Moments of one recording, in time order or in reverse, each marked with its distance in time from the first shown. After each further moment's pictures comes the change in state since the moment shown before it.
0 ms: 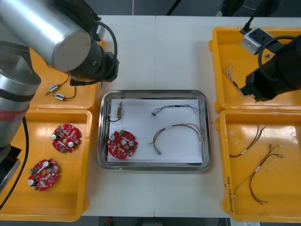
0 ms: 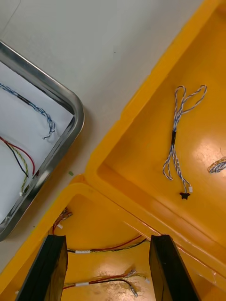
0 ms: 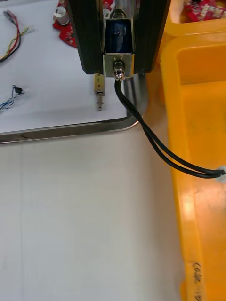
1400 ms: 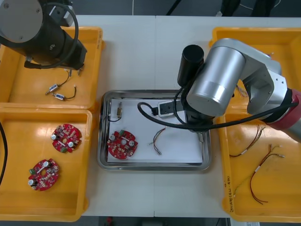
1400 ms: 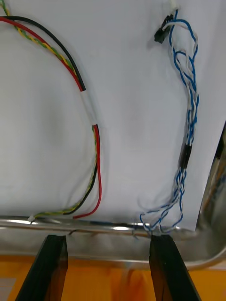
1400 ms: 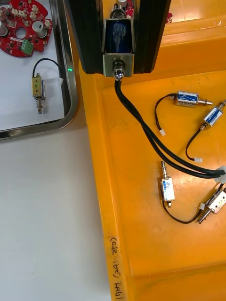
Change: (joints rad) right arm -0.294 0.134 0.774 0.314 0.149 -0.187 0.576; left arm 0.000 0.095 0.199 0.047 0.072 0.055 -0.286
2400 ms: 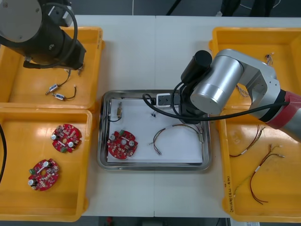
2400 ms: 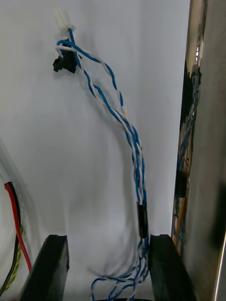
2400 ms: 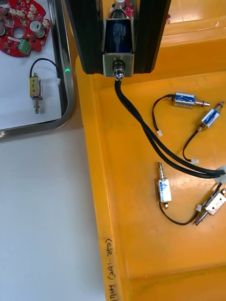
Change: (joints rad) right arm 0.000 -0.022 0.072 0.201 -0.005 -0.397 0.032; left arm 0.000 0.004 0.001 0.008 0.000 0.000 0.000
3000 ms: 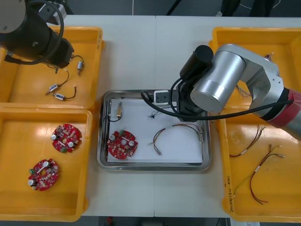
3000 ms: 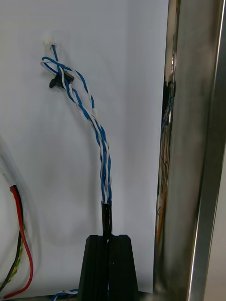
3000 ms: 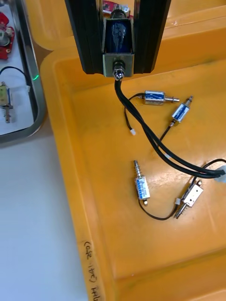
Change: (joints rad) right arm 0.000 0.000 -0.028 -0.041 0.002 0.022 0.000; left arm 0.000 0.028 0.051 0.042 0.007 0.000 -0.171
